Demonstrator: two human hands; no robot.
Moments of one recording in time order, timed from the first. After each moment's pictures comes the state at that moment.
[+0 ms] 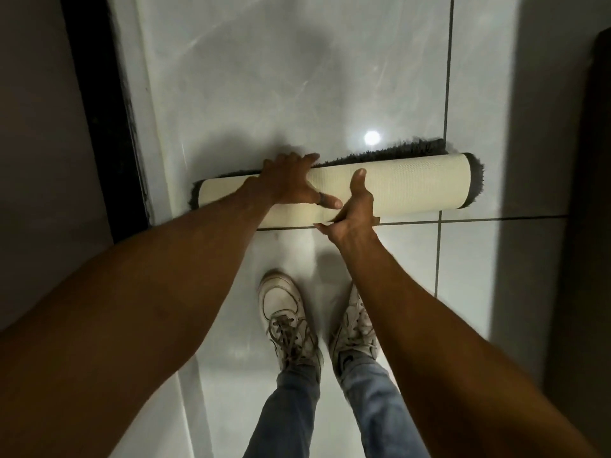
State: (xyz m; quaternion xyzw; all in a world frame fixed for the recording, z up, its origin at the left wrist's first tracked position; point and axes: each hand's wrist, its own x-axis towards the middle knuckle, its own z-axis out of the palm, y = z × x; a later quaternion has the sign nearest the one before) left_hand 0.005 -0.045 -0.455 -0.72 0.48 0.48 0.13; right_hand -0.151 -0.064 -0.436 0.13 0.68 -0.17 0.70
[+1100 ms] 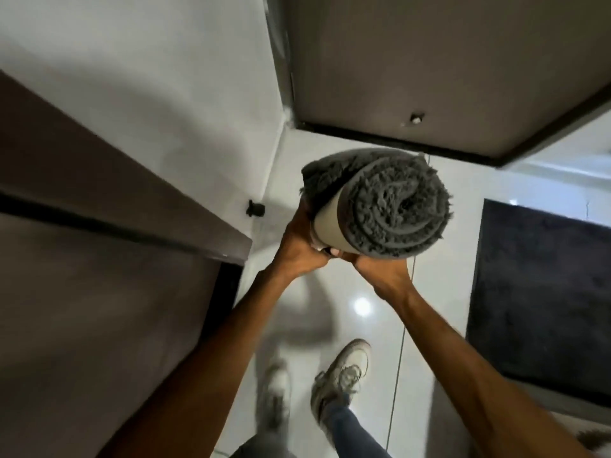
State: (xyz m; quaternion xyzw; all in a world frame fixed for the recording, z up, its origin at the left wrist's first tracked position) left_hand 0.364 -0.409 -0.060 -0.80 0.20 0.39 -0.40; right_hand 0.237 -0.524 -0.034 -0.68 0.42 -0.11 0.59
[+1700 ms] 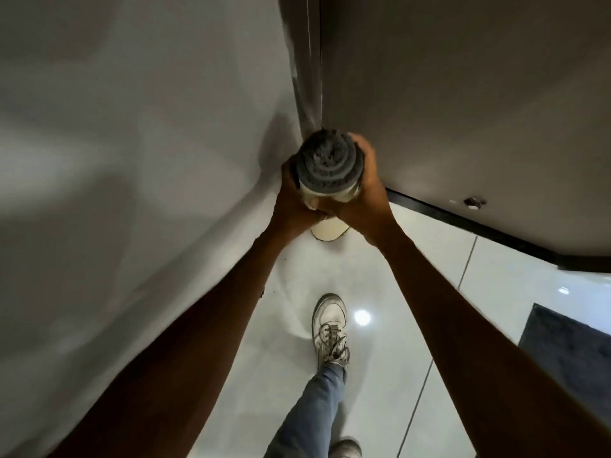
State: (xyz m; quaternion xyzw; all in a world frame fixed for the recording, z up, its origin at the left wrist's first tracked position) left_hand 0.664 -0.607 -0.141 -0.82 0.11 0.28 -0.48; right_hand 0.590 -0.743 -0.095 -0.75 0.21 -0.05 0.62
